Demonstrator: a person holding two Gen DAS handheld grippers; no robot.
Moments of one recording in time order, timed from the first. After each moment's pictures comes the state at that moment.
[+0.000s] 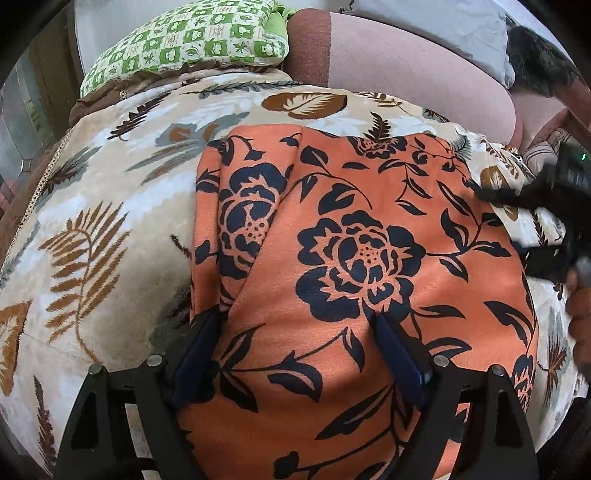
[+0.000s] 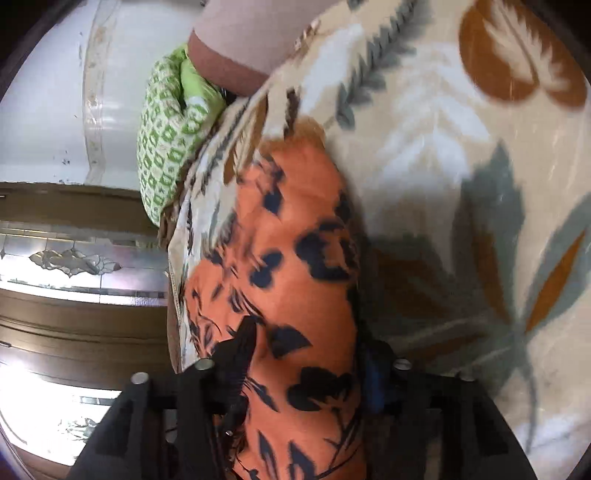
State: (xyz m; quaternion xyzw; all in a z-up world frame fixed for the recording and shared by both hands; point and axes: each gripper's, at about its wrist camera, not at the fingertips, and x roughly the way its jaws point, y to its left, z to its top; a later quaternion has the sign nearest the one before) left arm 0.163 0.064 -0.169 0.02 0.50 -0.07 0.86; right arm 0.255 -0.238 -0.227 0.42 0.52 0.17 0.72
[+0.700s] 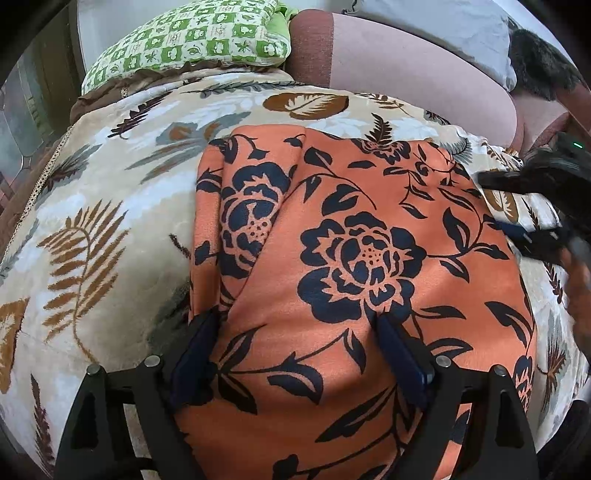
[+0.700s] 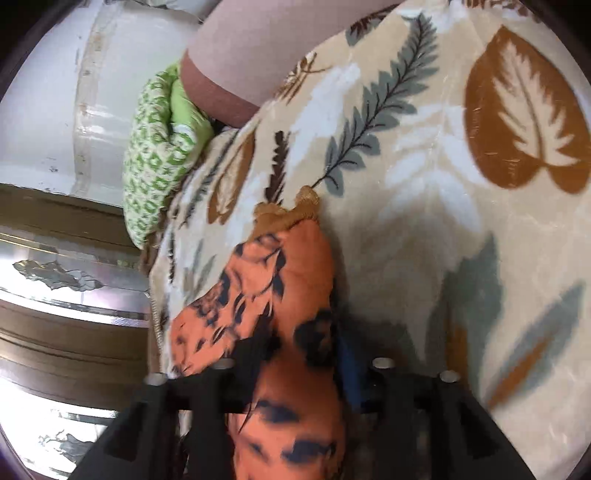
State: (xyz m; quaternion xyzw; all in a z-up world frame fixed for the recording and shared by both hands) left arm 0.164 0.066 -0.171 0.01 0.50 -0.07 0.86; right arm 0.267 -0.247 -0.210 0.40 0.52 0.14 0.74
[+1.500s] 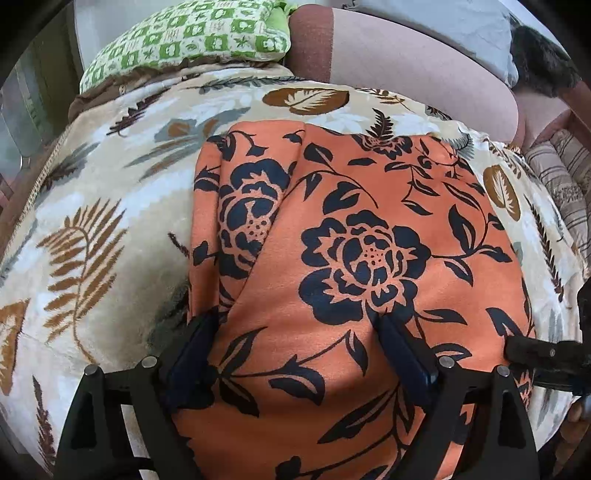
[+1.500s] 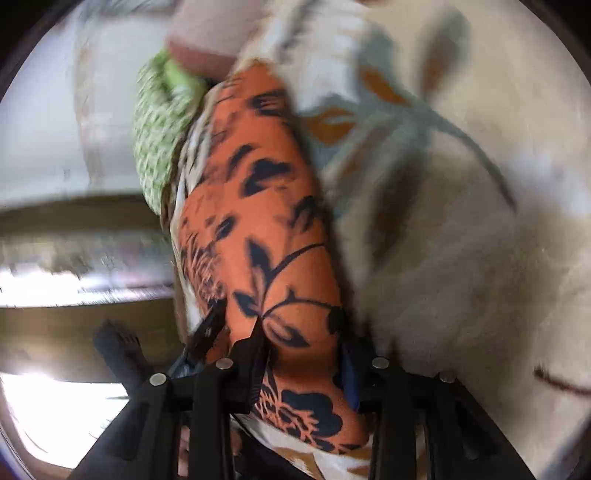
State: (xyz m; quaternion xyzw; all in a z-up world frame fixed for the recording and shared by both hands) left arm 0.169 0.066 -0.174 0.01 0.51 -0.07 0.85; right arm 0.140 -0.219 -0.234 0.44 0.55 0.18 0.69
